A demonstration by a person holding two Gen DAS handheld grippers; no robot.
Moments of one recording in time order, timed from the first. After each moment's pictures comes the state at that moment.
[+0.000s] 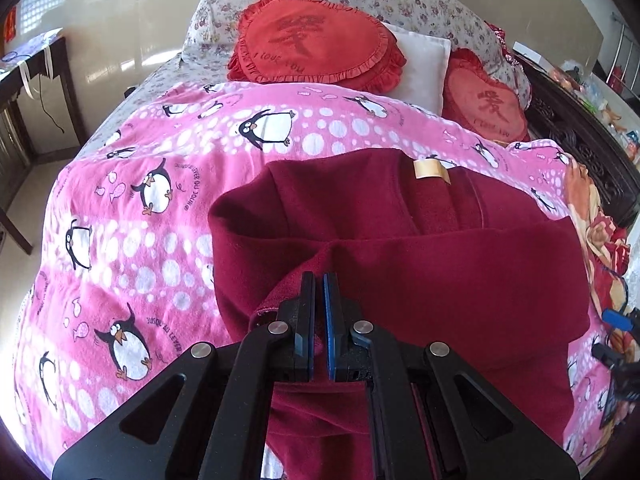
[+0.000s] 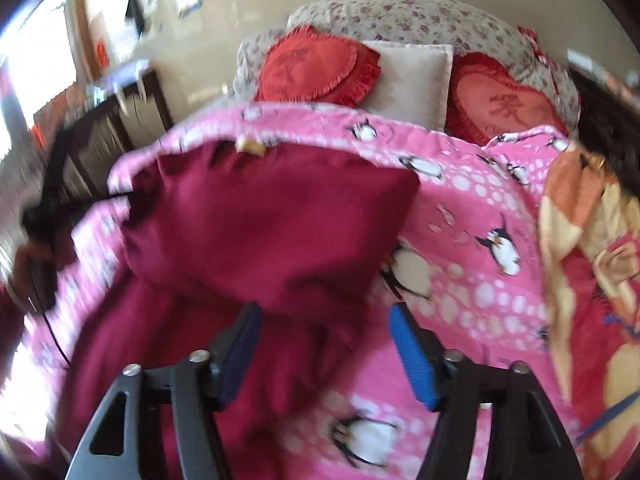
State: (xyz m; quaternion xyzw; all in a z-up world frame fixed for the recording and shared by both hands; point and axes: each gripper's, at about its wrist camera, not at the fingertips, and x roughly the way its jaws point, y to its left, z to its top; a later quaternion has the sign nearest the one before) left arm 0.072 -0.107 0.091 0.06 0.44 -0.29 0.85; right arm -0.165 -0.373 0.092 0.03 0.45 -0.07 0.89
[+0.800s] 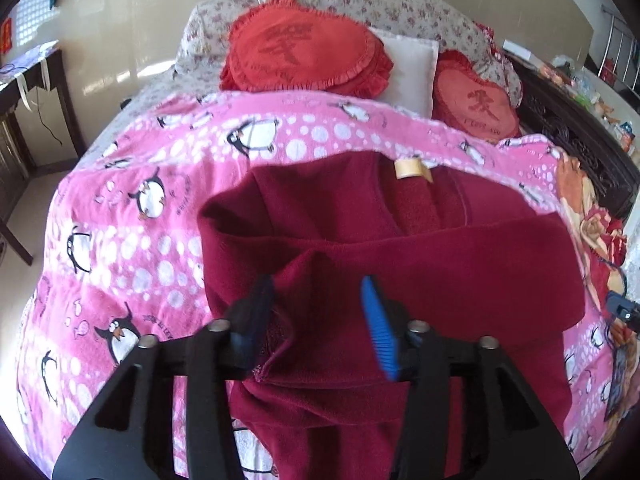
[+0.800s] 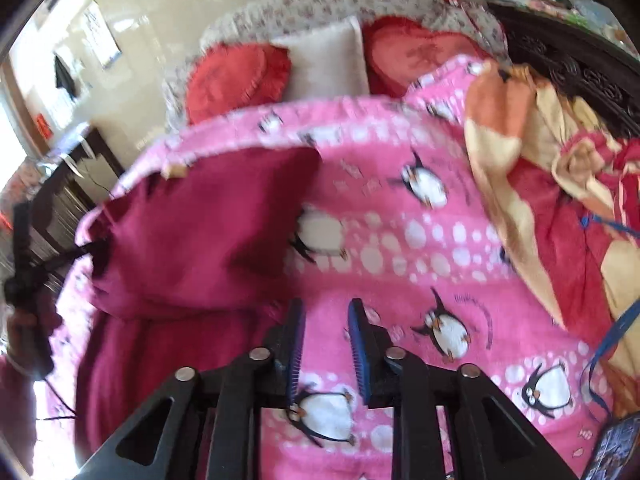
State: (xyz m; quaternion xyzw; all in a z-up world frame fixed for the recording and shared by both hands) left arm 0.052 -0.108 0.102 0.06 0.42 -0.30 0.86; right arm -0.202 -0.428 0.104 0.19 0.39 -0.13 0.89
